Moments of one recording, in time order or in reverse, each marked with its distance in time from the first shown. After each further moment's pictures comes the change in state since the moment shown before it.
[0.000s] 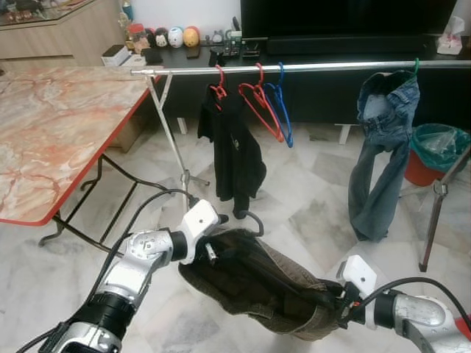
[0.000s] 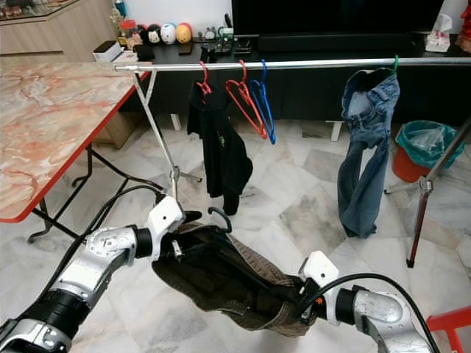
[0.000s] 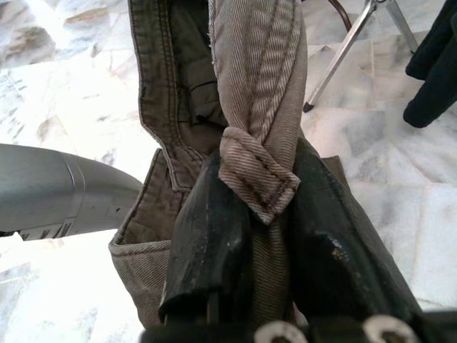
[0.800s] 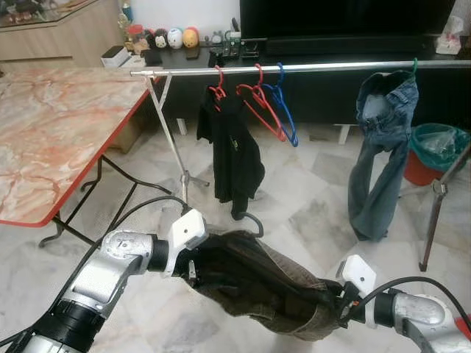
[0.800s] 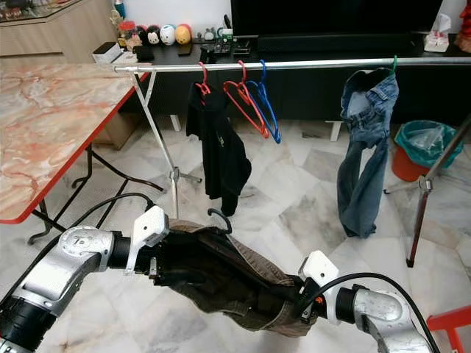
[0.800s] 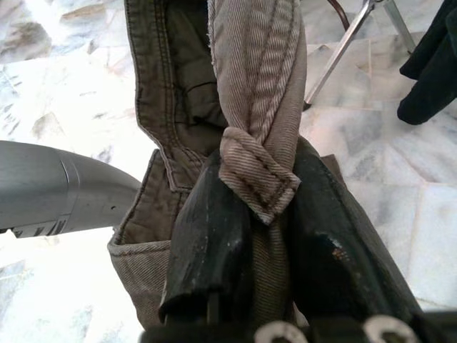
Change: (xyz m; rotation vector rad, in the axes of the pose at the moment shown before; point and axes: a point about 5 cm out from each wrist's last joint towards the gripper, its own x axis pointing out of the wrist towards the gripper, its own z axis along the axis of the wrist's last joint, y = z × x) left arm -0.023 -0.022 0.006 -0.076 0.080 -0.276; right arm 0.001 -0.002 0.000 -0.012 0.009 -0.003
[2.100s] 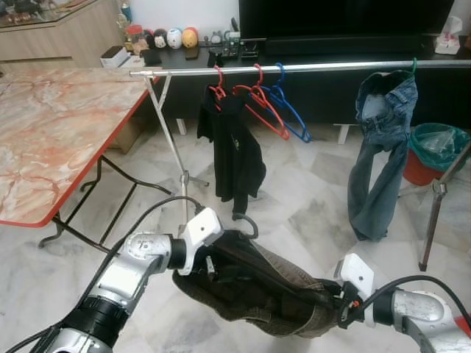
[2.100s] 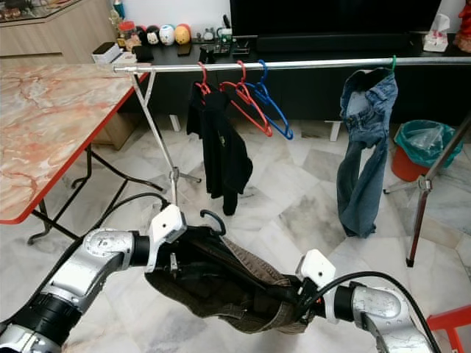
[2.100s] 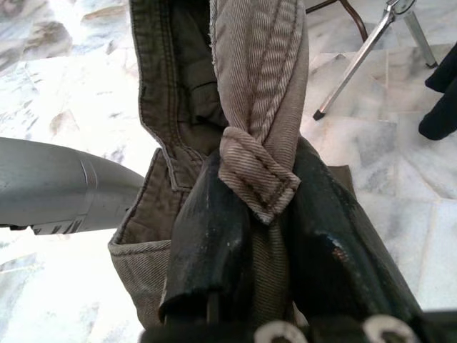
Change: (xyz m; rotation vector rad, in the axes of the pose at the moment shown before) left arm 0.027 0.009 -0.003 -0.016 -0.058 0.080; right arm 0.001 0.003 0.009 -0.022 -0.012 0.055
